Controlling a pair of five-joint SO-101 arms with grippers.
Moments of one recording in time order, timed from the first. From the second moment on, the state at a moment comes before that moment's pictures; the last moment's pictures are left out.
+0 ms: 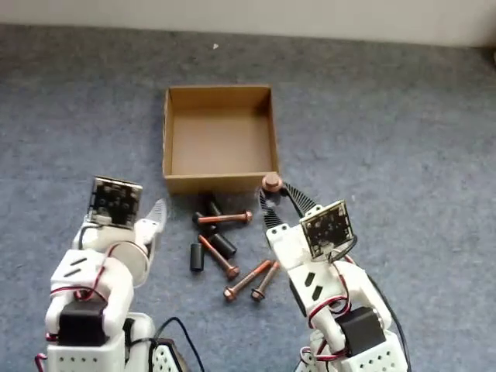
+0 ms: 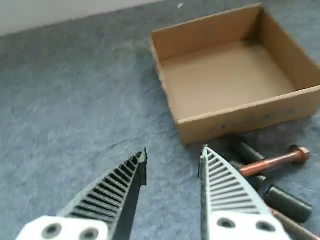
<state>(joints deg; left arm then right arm) -5.0 -92.0 69.4 65.2 -5.4 -28.8 -96.4 80.5 34.9 8.9</state>
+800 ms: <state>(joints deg) -19.4 -91.4 88.8 55.3 -5.4 -28.6 -20.0 36.6 17.5 8.9</state>
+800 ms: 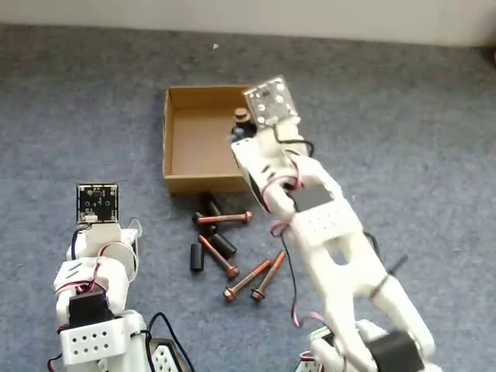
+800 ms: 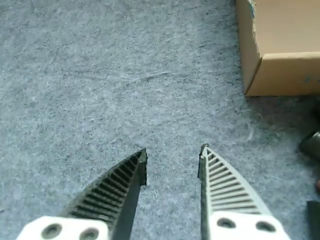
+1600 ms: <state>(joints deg) -19.4 -91.4 88.8 55.3 -5.4 -26.9 -1.7 24.0 29.1 8.6</state>
